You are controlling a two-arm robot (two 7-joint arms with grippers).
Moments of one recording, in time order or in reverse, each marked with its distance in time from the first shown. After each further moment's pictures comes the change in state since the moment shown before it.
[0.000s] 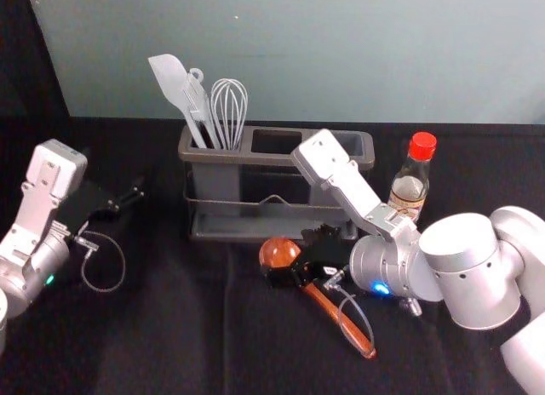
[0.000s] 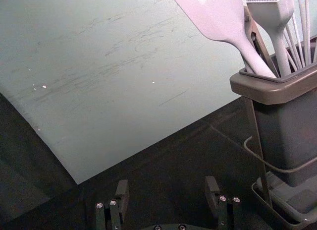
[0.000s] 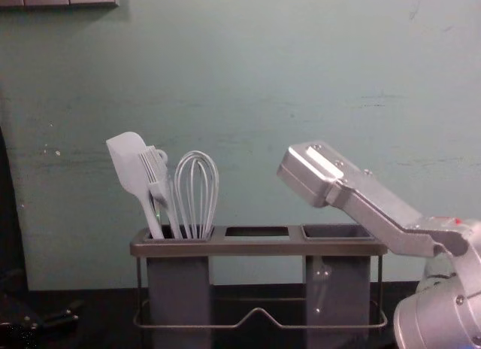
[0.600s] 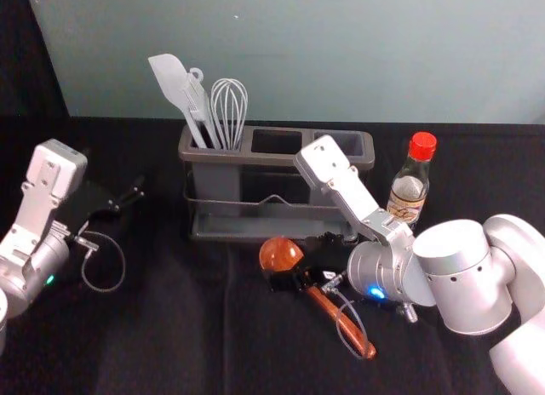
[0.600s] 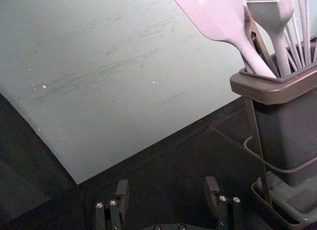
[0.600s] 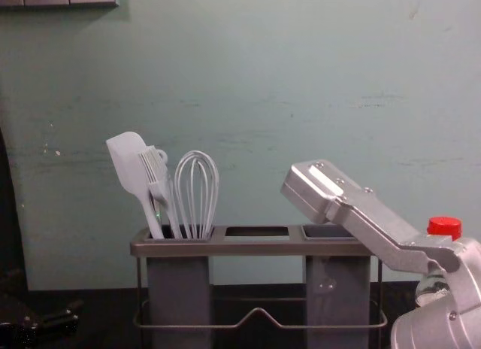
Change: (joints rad) left arm 0.000 0.000 0.000 0.000 0.000 0.000 0.000; right arm -0.029 -0.053 0.039 0.032 -0.027 0.031 -0.022
